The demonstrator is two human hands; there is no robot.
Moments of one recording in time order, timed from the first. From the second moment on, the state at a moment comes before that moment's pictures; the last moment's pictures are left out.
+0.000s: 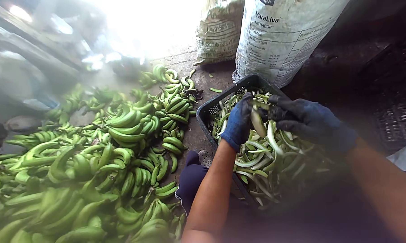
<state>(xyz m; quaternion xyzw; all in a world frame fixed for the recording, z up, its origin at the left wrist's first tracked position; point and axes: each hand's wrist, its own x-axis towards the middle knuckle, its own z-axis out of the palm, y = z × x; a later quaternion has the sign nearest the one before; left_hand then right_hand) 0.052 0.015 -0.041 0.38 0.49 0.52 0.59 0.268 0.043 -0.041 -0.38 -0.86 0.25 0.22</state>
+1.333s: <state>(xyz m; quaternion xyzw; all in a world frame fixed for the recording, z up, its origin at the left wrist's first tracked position) 0.048 -0.016 -0.073 0.62 0.55 0.41 0.38 0.226 0.018 -0.074 -0.45 -0.81 0.29 0.26</state>
